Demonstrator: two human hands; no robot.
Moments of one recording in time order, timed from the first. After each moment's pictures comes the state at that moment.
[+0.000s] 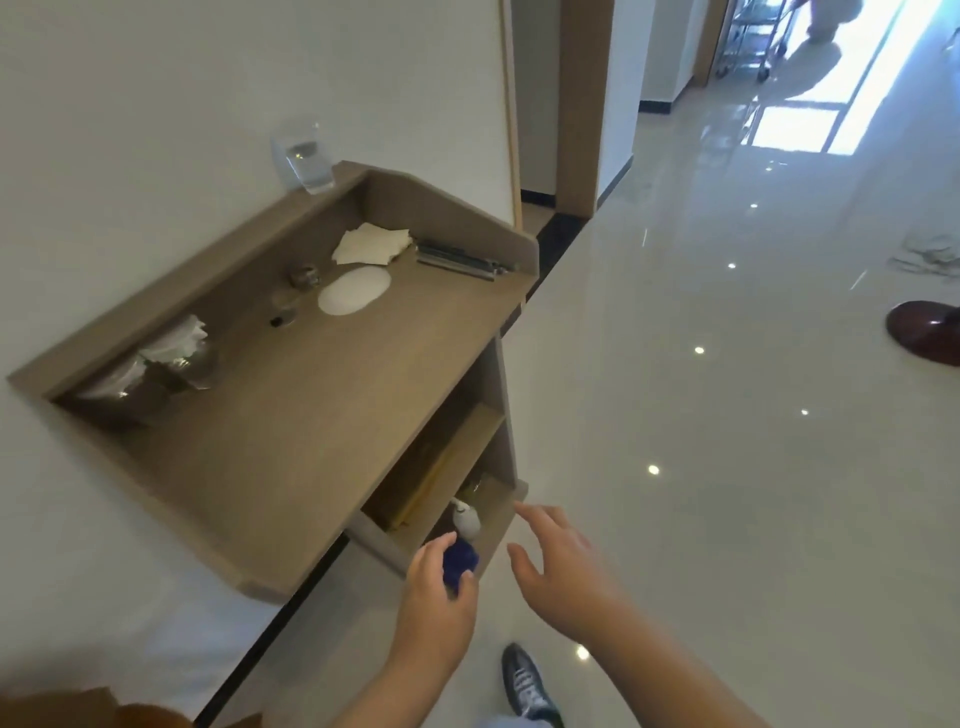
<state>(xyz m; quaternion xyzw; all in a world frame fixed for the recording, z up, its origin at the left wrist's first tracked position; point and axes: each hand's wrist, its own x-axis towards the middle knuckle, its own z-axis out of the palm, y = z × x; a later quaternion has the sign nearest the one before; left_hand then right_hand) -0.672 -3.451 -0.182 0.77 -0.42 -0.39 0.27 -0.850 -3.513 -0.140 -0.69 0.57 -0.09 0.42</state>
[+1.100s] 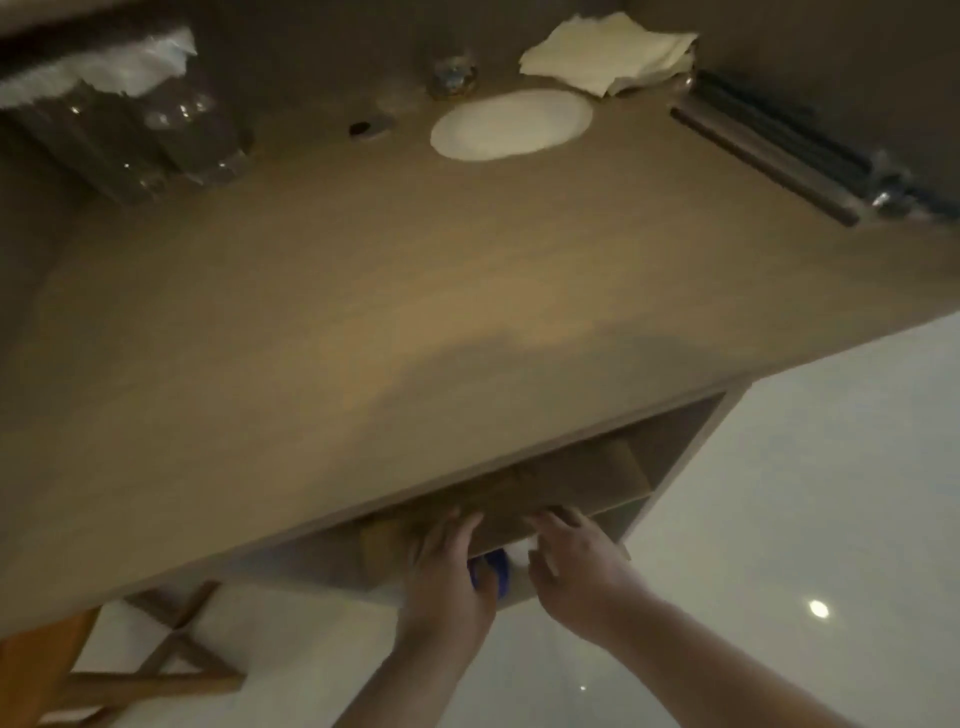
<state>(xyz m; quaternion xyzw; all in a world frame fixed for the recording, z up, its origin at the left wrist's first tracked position) -0.625 -3.688 -0.472 0.94 -0.22 -0.16 0.21 -0.718 -3.844 -0.452 -0.88 0.25 0.11 0.39</state>
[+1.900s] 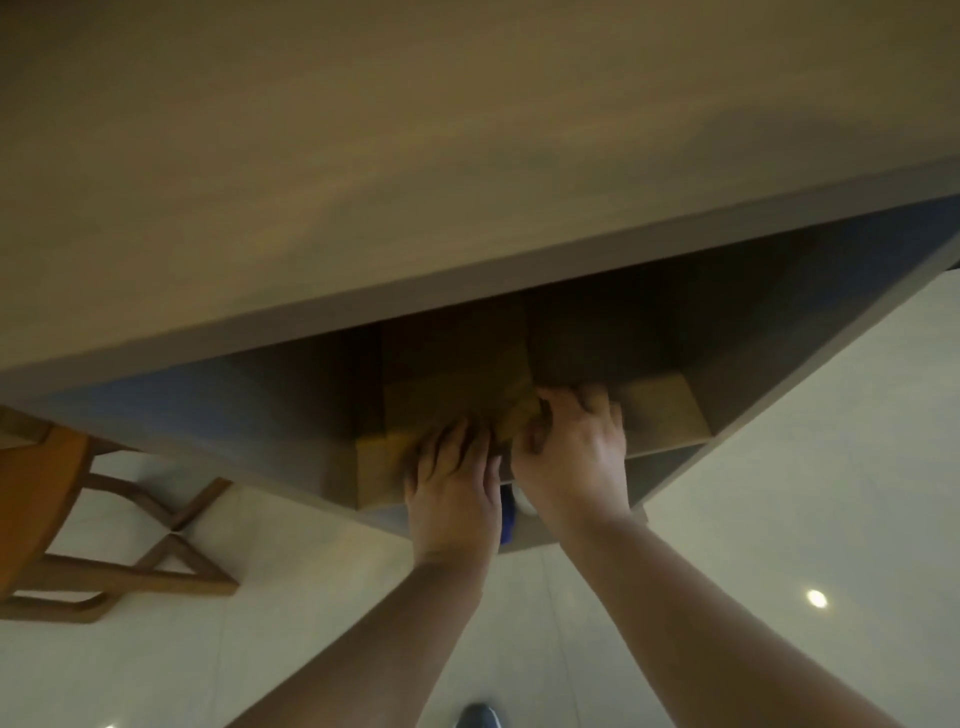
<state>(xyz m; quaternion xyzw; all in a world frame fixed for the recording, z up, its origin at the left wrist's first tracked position) -0.611 -3.693 -0.576 0.96 -0.24 0.06 0.13 -0.658 -3.820 -0.510 -0.87 0.35 -0.15 0.32</state>
